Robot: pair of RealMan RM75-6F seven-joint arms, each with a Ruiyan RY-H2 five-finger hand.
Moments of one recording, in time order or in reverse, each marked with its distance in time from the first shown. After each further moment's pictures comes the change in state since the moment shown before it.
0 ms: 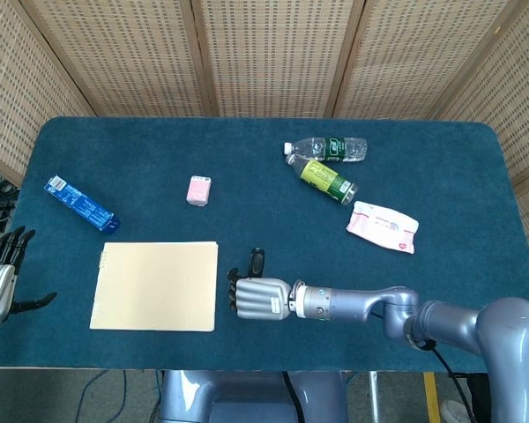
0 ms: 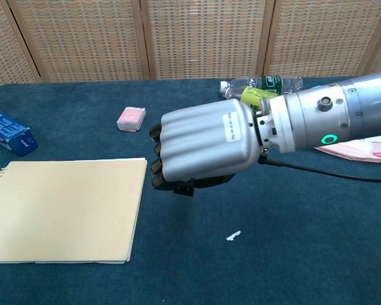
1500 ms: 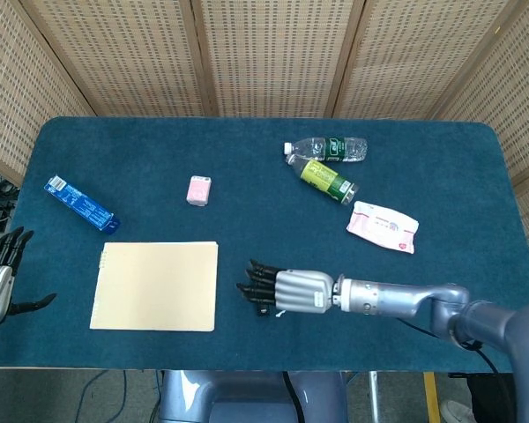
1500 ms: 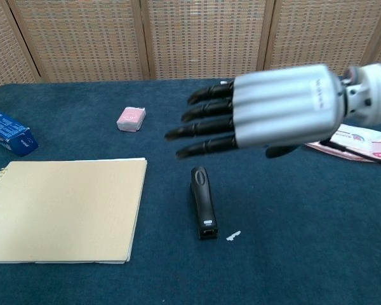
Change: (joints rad) left arm -0.002 0.007 0.011 0.002 0.034 0.016 -0.044; right arm -0.152 0.171 -0.147 0.061 0.079 0.414 -0.101
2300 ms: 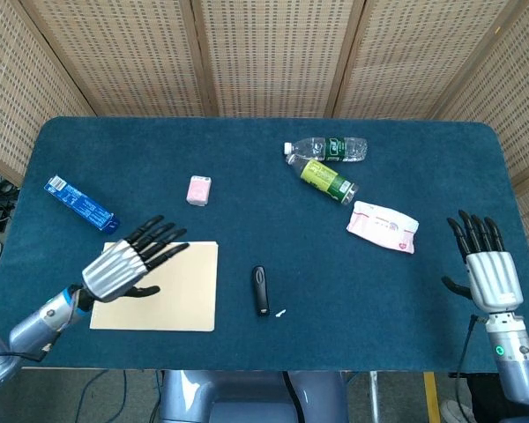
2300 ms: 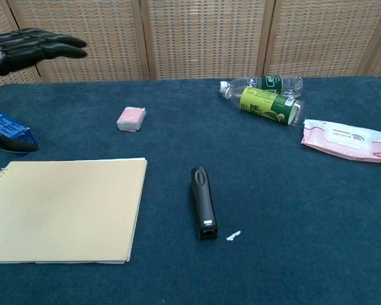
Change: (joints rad) left arm -0.435 -0.221 0.030 0.391 0.660 0.054 -0.117; right arm -0.715 0.038 0.137 -0.115 0.696 0.269 0.333
